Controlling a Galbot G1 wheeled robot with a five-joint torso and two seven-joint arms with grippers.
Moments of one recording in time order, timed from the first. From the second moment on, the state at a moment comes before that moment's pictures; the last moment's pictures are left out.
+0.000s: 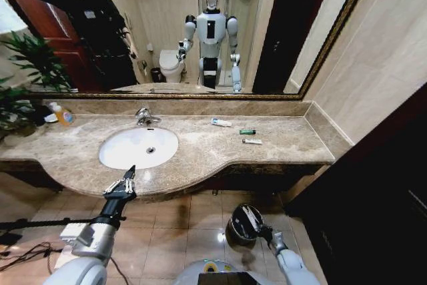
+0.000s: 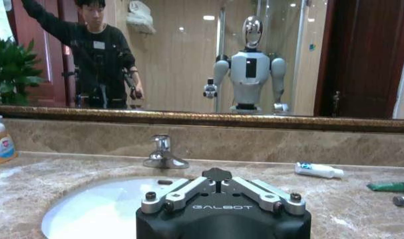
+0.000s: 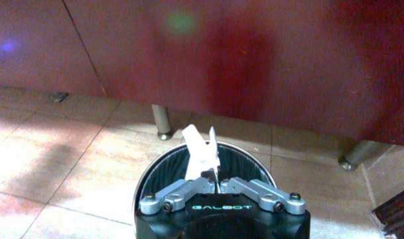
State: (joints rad) left arm 1.83 -1.36 -0.81 -2.47 -0.37 0.17 0.05; right arm -1.20 1.38 0.55 0.84 0.03 0.22 -0.26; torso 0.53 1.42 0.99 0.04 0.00
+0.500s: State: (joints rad) left arm 1.83 -1.36 -0.81 -2.47 -0.37 0.17 0.05; right arm -1.17 1.38 0.56 0.79 0.02 0.23 -0.24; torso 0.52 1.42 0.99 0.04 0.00
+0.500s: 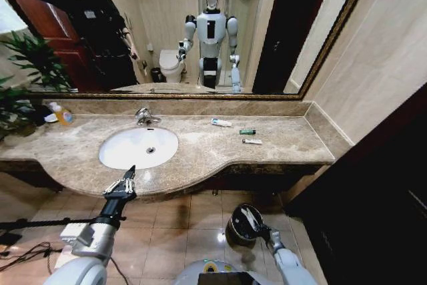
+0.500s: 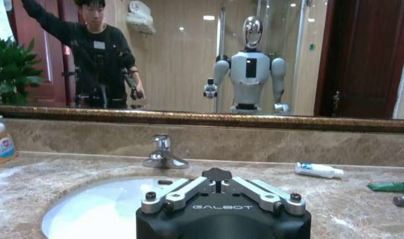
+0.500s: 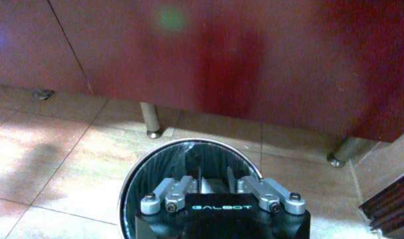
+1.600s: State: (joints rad) left arm 1.83 -1.36 -0.81 -2.47 -0.37 0.17 0.05; right arm -1.29 1.27 0.56 1.07 0.19 0.18 -0.21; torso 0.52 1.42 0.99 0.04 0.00
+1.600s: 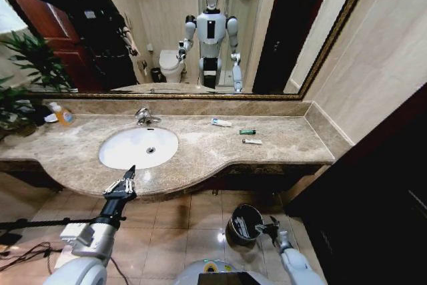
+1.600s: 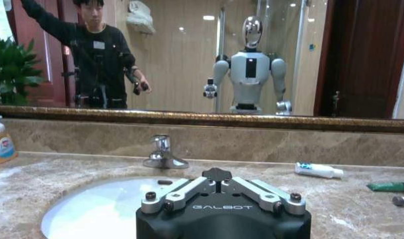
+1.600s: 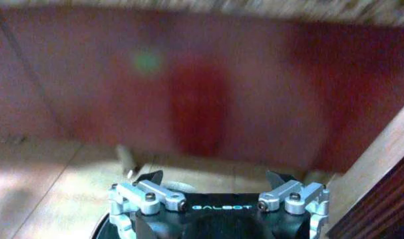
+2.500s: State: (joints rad) left arm 1.83 -1.36 -0.81 -2.47 -0.37 0.17 0.05; right arm -1.38 1.14 0.83 1.82 0.43 -0.11 -0.28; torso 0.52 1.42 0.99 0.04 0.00
